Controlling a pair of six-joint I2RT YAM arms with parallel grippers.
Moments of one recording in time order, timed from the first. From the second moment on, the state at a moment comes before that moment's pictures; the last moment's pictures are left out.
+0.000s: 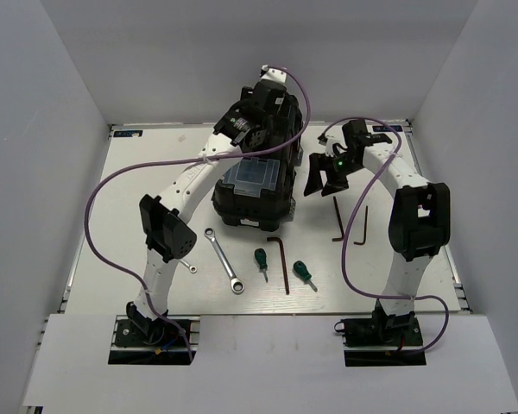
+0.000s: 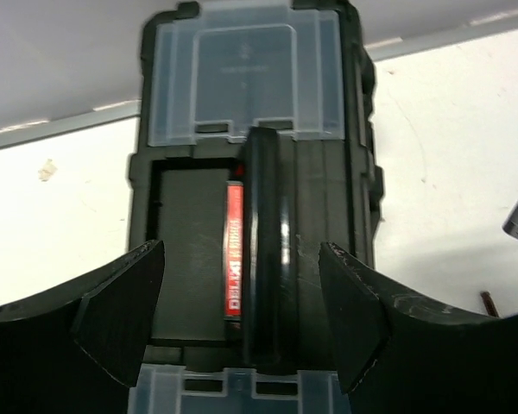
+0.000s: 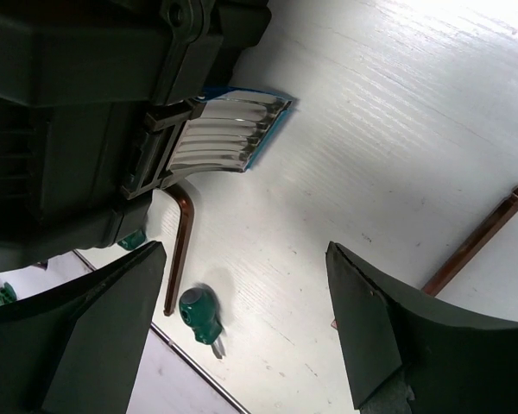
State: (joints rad) left arm -0.69 2.14 2.38 -0.73 -0.52 -0.14; right arm 0.21 1.92 1.57 -0.87 -0.61 -0.03
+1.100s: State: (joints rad) left arm -0.54 2.14 2.28 -0.79 -0.22 -0.41; right arm 0.17 1.96 1.63 -0.83 -0.63 -0.01
